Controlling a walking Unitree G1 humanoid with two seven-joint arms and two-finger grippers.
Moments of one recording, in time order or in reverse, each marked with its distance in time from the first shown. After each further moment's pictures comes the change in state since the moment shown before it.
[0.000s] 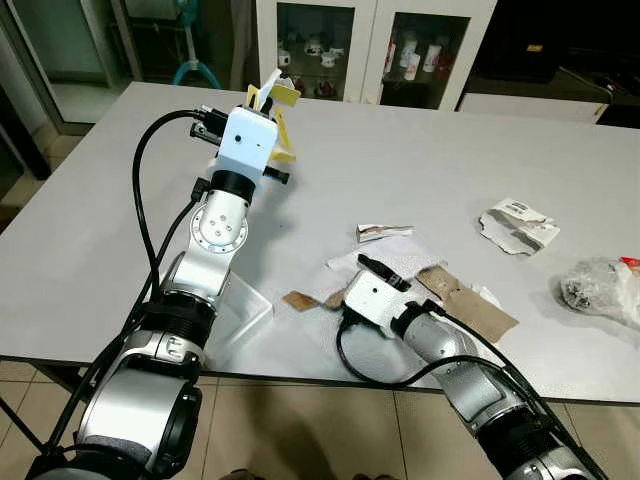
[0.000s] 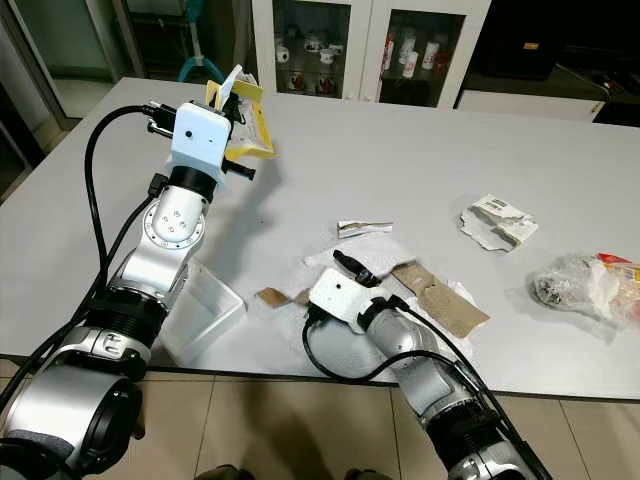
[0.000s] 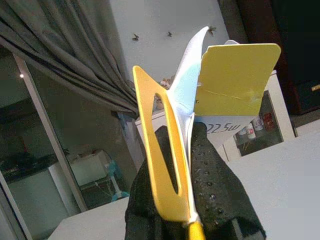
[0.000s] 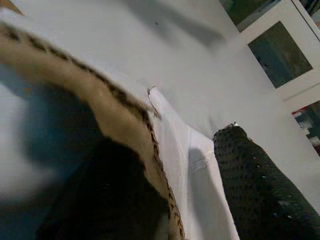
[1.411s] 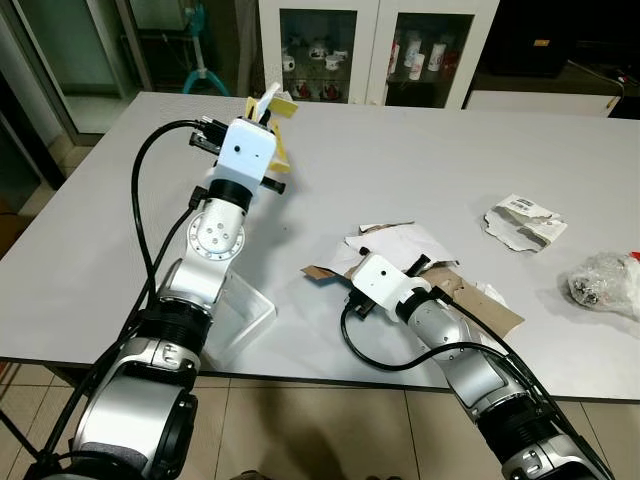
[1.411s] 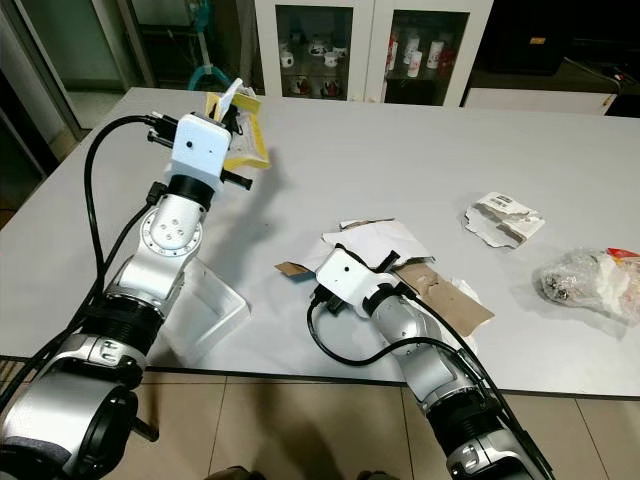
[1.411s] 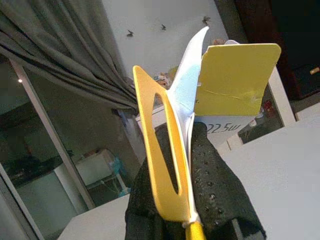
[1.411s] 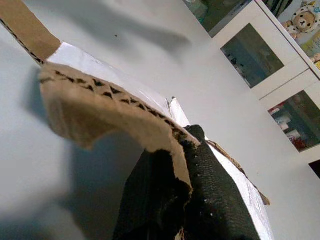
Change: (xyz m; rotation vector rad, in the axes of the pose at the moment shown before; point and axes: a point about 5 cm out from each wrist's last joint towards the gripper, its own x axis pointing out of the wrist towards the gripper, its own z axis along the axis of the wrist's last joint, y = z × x) left arm -0.007 -0.001 -0.008 0.022 0.027 -0.024; right arm 0.004 -0.017 0.002 0.020 0.000 -0.088
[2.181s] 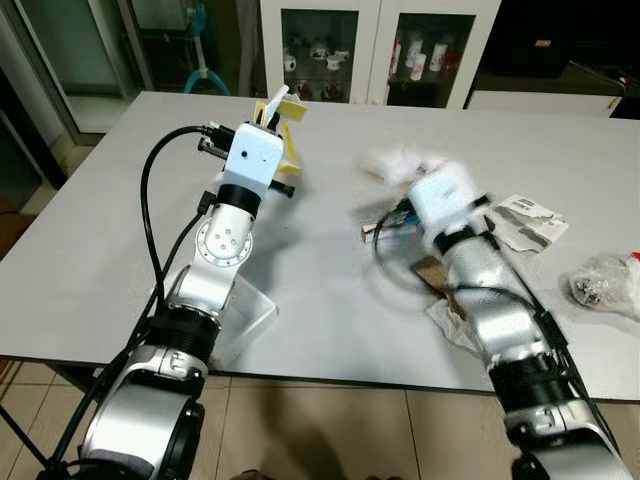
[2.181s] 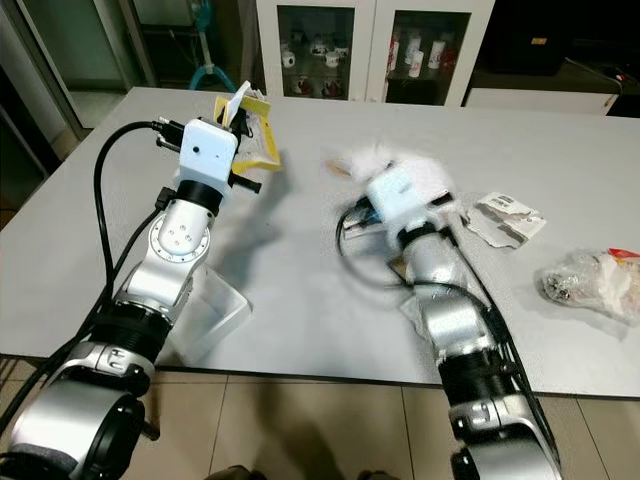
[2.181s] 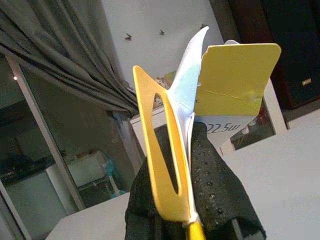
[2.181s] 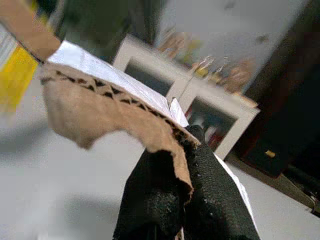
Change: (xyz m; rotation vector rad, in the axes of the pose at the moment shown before) left arm -0.005 -0.011 0.005 -0.064 -0.024 0.000; right arm -0.001 -0.105 0.042 0.266 -0.168 -0.485
